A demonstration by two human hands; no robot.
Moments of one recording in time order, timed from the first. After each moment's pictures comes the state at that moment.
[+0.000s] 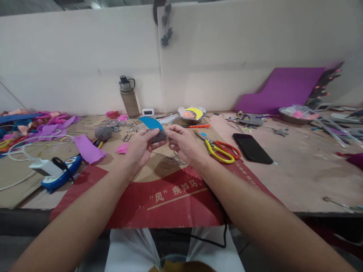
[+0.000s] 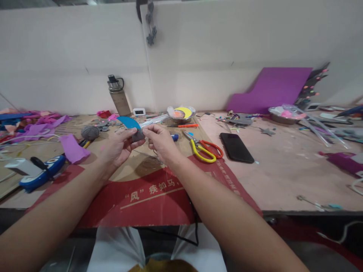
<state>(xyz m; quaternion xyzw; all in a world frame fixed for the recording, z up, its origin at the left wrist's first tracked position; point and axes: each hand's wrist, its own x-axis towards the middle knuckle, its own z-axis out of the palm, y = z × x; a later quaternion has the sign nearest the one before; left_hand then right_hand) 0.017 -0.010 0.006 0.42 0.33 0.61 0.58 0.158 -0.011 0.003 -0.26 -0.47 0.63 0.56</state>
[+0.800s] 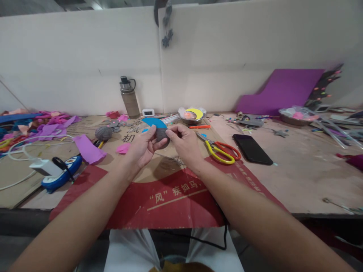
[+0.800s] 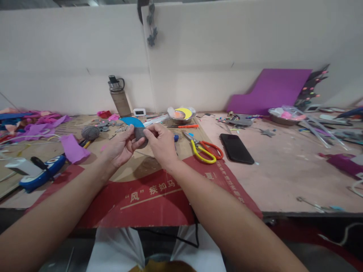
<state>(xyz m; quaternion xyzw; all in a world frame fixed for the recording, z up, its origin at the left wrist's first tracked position) 0.023 -0.010 0.011 0.34 0.32 0.60 0.65 0.160 -0.010 -0.005 -0.36 -0.65 0.27 0.61</state>
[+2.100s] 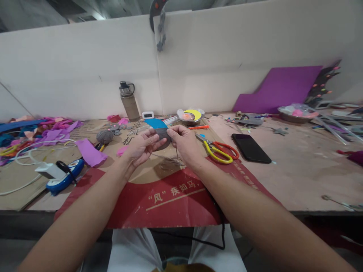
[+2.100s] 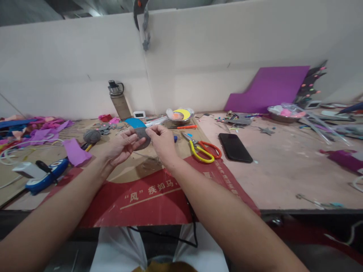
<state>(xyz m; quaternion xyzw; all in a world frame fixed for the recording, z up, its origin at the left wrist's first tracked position) 0.012 -0.003 0.009 0.44 0.27 0.55 0.66 0.160 -0.001 -0.007 -0.33 -0.52 0.45 0.64</state>
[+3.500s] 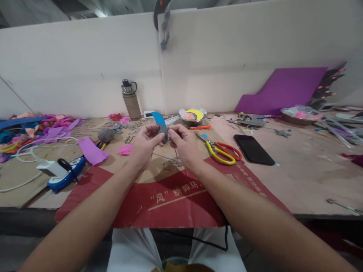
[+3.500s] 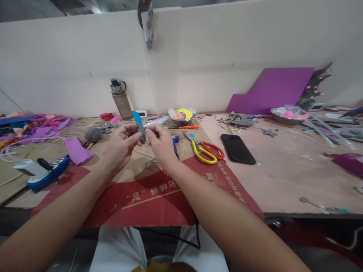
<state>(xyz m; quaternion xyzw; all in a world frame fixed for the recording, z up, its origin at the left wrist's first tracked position) 0.028 -0.018 0.008 0.52 0.31 0.65 0.45 0.154 -0.012 -0.007 -0.27 -0.56 0.46 0.63</state>
